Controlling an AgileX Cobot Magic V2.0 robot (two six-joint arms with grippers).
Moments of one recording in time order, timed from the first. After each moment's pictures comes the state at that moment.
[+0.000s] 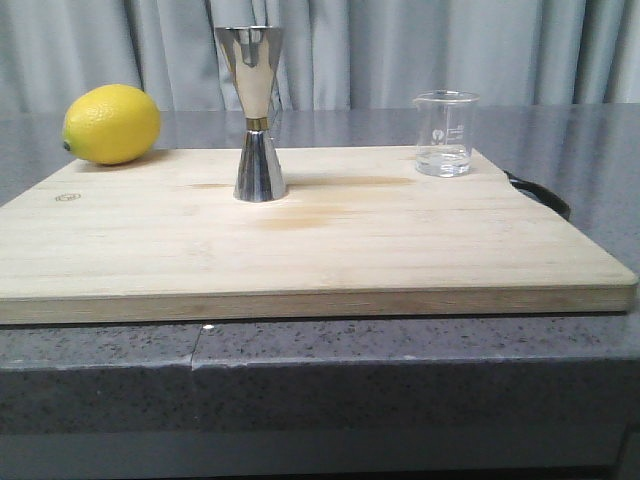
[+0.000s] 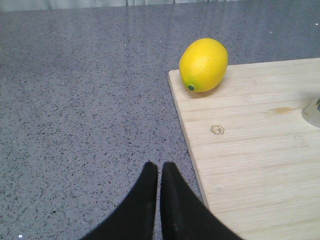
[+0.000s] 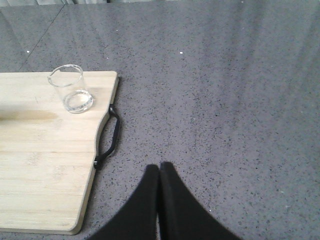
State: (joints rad) left arm -0.25 0.48 -0.54 0.11 0.54 -0.16; right arm 0.57 0.46 -0.75 -0.54 0.91 0.61
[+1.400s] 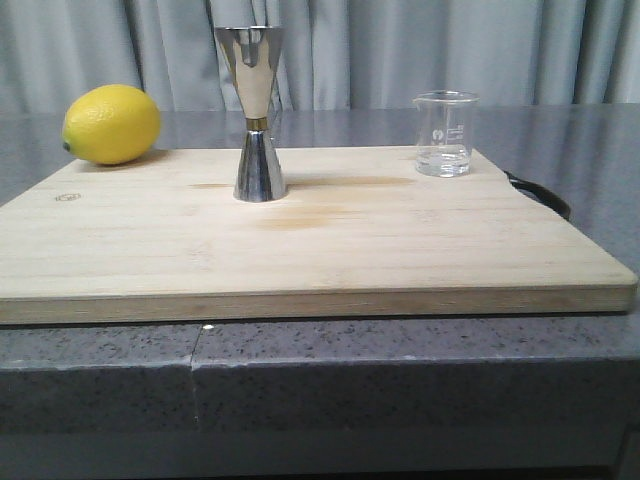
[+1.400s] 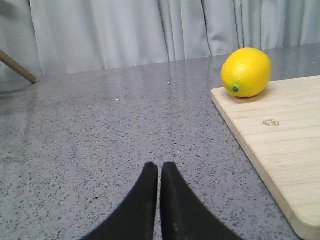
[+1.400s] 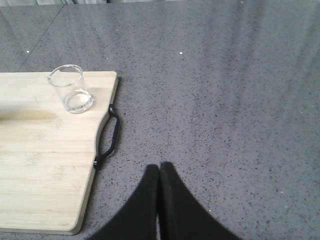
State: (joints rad) left arm -0.05 0.00 0.00 -0.04 0.13 0.12; right arm 0.57 0.46 -0.75 -0.54 0.91 0.61
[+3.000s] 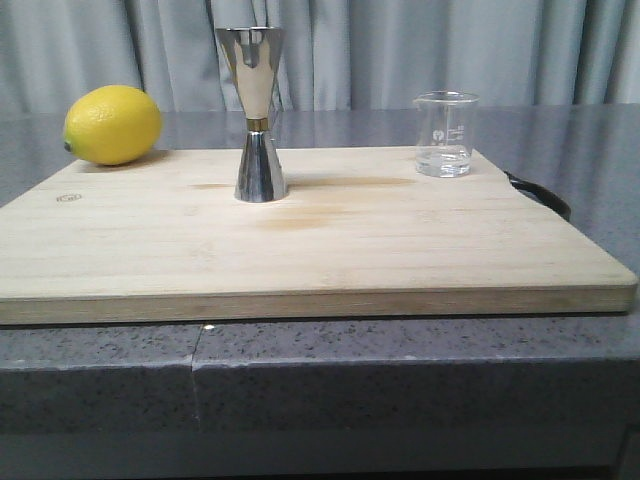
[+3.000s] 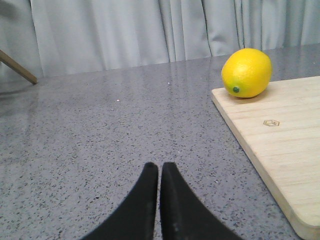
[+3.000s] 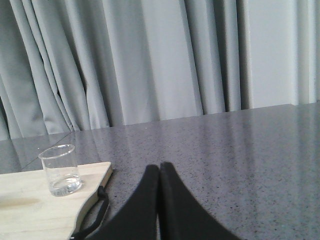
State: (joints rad) left arm -0.05 0.00 0.00 -0.04 0.12 0.12; right arm -0.01 -0.01 0.02 0.11 -0.13 0.00
